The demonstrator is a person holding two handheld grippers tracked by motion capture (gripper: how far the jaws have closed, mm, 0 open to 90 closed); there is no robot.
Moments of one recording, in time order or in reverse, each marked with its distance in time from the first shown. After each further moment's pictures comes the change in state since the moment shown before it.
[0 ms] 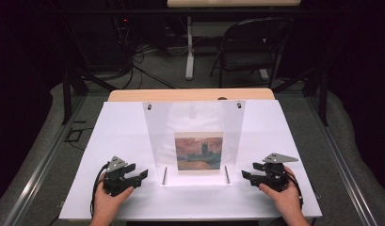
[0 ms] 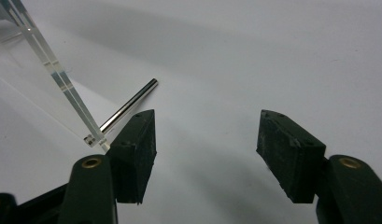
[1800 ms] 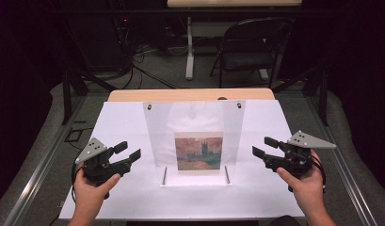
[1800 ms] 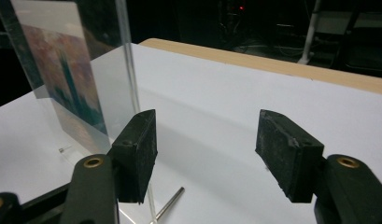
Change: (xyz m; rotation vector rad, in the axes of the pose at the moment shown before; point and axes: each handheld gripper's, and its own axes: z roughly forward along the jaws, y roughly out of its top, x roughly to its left) left arm -0.021 0.068 -0.081 -0.249 -0.055 0.028; right arm 0.019 0.077 -0.087 -0.278 0.027 -0.056
